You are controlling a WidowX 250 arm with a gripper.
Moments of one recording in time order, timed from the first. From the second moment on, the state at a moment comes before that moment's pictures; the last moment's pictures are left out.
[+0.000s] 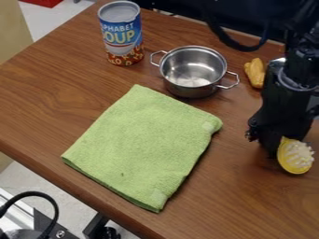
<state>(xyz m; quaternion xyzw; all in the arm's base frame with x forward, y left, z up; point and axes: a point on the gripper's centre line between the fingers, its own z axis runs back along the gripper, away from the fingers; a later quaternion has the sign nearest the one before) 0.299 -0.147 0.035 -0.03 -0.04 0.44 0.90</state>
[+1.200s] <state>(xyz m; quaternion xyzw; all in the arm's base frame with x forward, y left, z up) 0.321 -0.074 0.079 -0.02 -0.03 0.48 0.87</state>
